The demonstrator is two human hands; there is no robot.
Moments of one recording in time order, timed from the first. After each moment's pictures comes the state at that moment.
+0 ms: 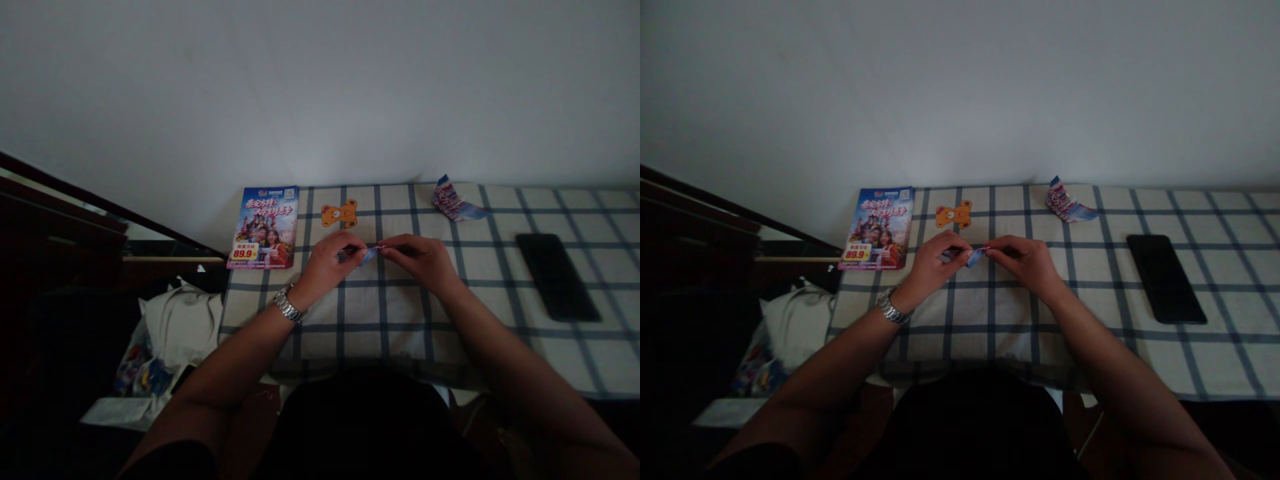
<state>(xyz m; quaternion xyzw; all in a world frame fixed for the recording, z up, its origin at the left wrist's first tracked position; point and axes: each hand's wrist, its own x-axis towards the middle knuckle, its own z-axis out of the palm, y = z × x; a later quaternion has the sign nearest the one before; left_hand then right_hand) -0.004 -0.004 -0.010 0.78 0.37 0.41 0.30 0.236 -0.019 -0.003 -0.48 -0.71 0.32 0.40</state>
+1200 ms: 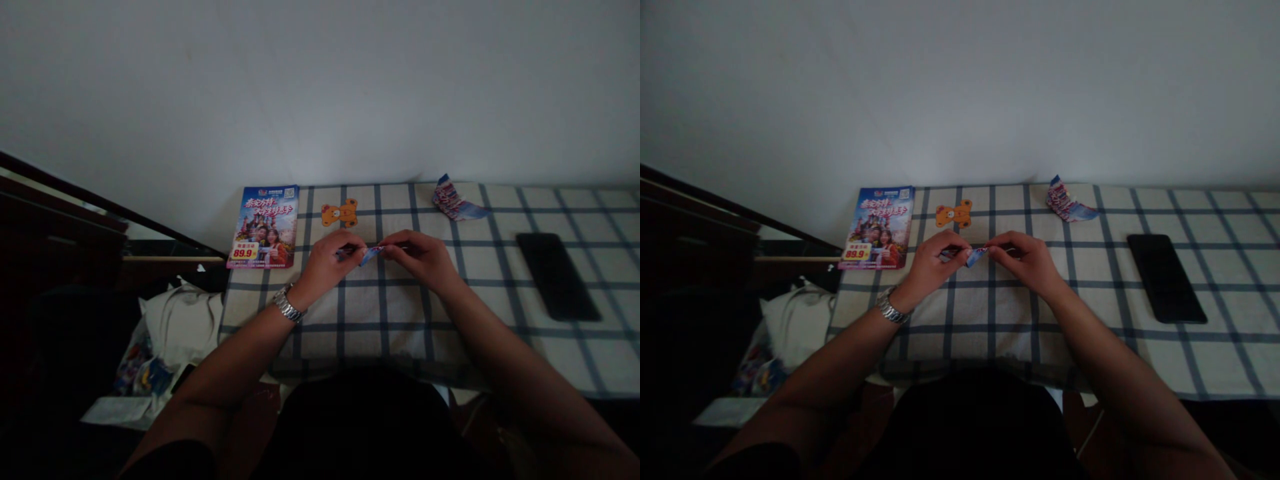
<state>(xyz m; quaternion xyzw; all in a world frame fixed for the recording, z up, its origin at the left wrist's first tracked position) -0.005 -0.004 -0.009 0.77 0.37 0.42 0.30 0.238 -0.020 -0.001 -0.47 -0.68 0.38 0.41</state>
